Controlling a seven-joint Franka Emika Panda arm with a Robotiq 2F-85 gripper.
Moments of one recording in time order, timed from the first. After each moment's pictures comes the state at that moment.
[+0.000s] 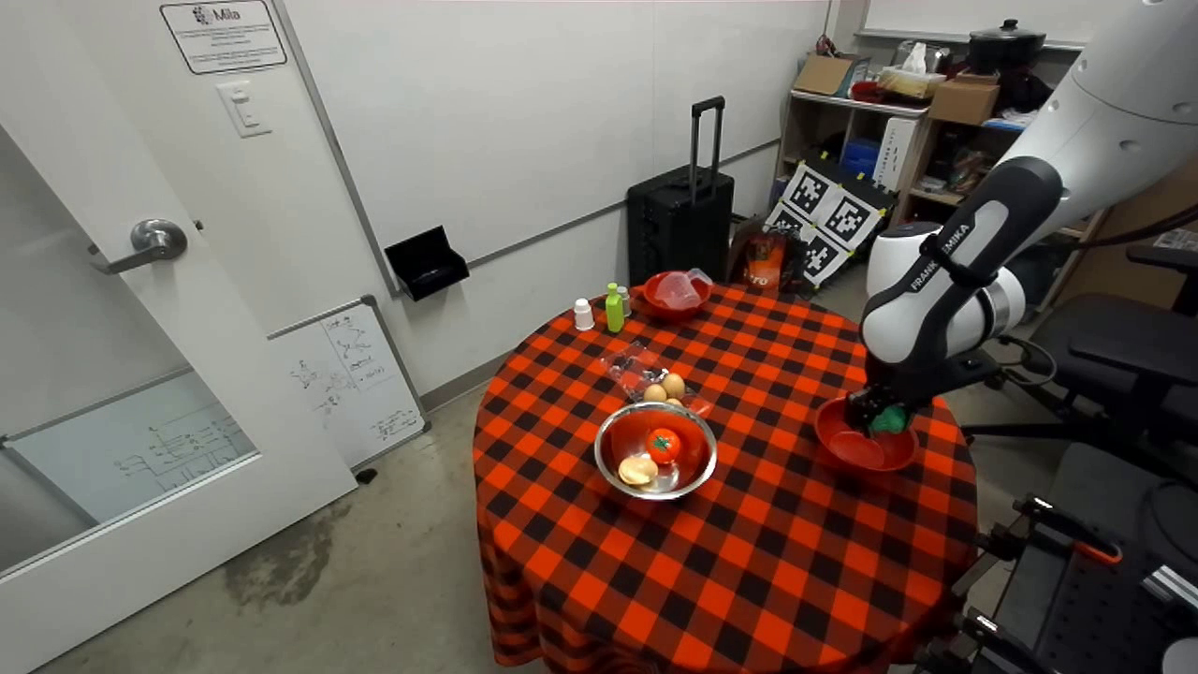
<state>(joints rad) -0.15 0.50 -0.20 -2.40 0.04 2.71 0.14</state>
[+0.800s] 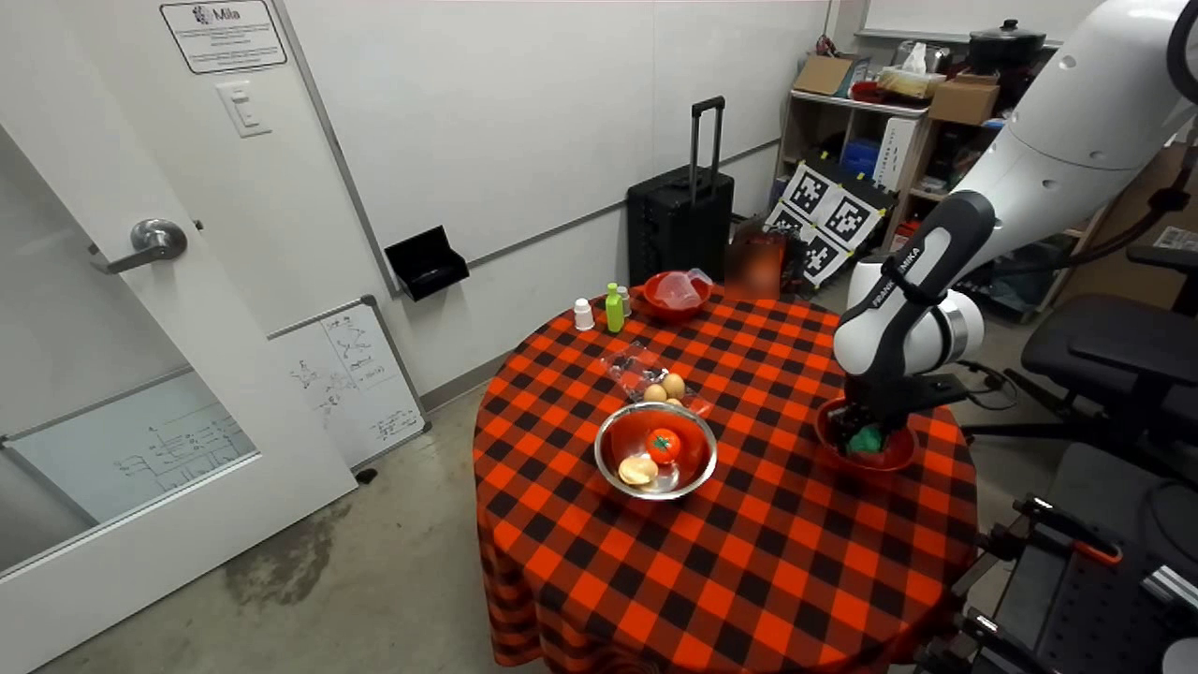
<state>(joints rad) -0.25 0.66 -0.08 -2.27 0.13 2.71 0.09</state>
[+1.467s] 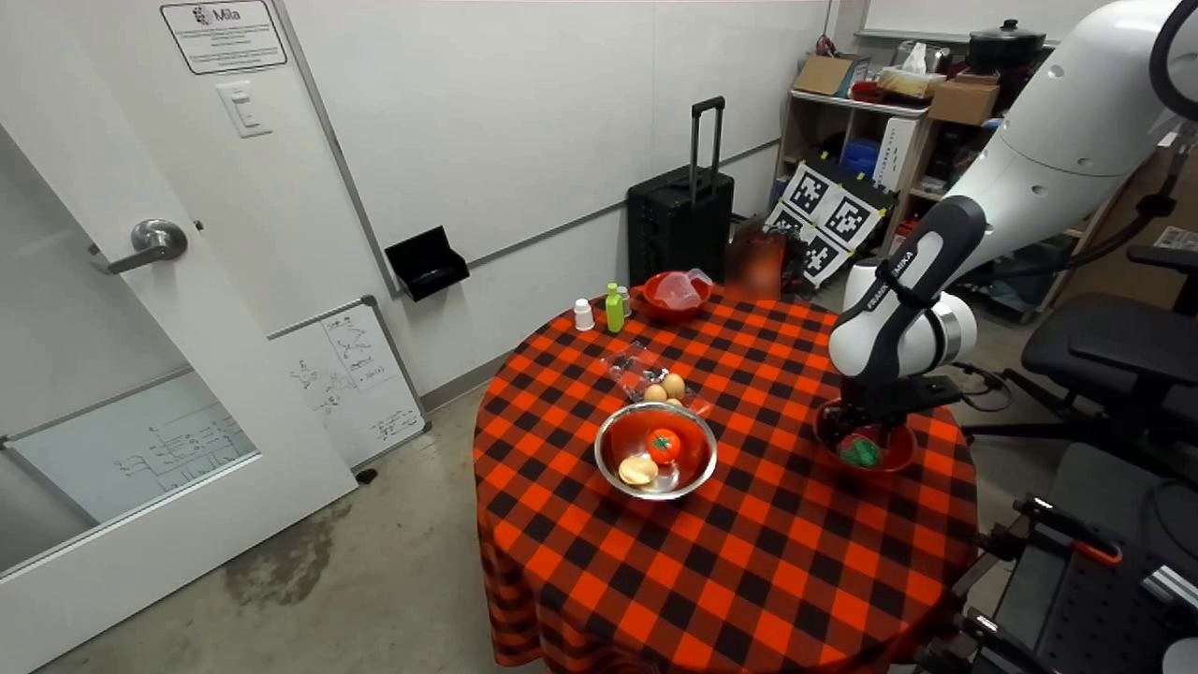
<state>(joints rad) -0.26 0.69 -0.07 -2.25 0.14 2.71 0.09</state>
